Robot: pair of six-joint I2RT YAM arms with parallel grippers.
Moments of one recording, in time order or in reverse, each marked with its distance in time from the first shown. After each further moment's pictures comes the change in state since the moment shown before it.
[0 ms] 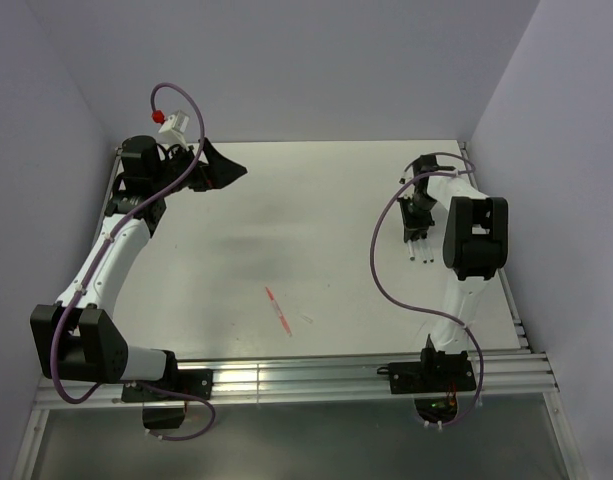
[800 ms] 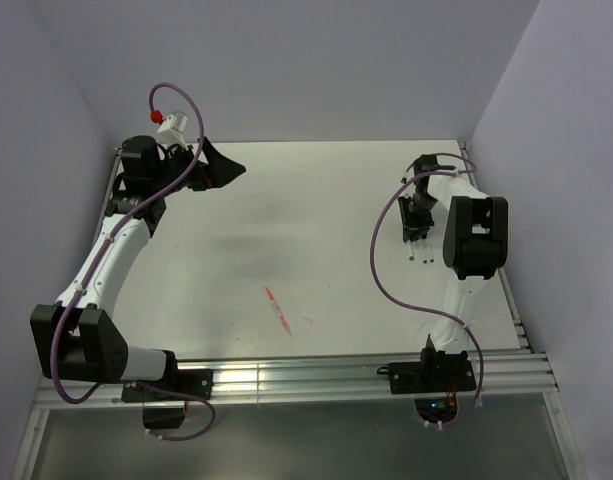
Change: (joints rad) left arm 0.000 0.000 0.000 -0.001 -0.034 0.001; right arm -0.012 0.010 0.013 -0.010 -0.010 0.040
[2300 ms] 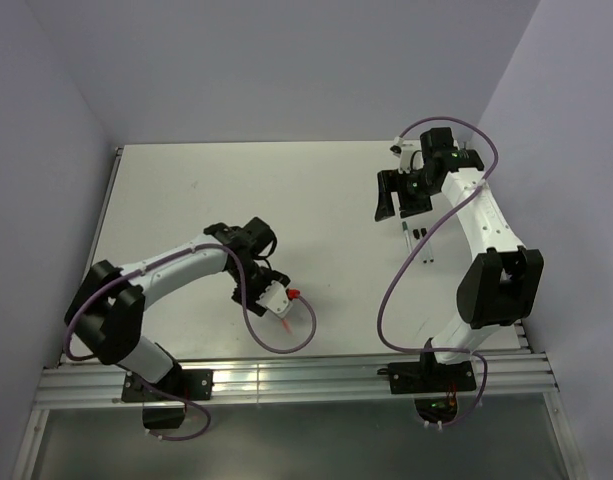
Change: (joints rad) left arm -0.598 0.133 -0.171 -0.861 -0.123 1.944; right arm 0.097 -0.429 0.039 -0.190 -0.328 -0.049
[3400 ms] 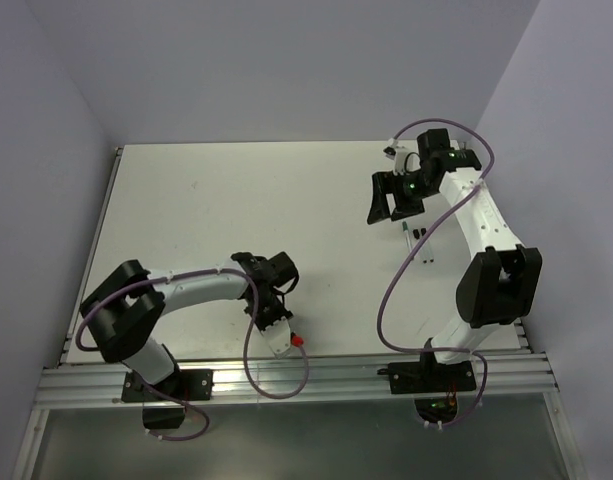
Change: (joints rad) left arm -0.234 0.114 -0.086 0.150 -0.158 0.179; right arm 0.014 0.007 0.001 -0.025 -0.113 -0.024
